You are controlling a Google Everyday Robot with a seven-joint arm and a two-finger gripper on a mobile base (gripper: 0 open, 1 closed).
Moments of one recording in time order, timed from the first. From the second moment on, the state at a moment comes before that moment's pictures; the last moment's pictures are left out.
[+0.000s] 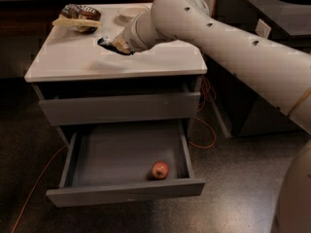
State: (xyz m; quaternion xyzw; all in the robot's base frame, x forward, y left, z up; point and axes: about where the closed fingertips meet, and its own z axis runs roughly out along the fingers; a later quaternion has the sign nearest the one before) arm 0.731 0.088 0.919 -0.50 0.71 0.11 0.48
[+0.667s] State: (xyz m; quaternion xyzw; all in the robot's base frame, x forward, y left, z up) arm 0.799 0.066 0.889 -0.47 0.74 0.11 0.46
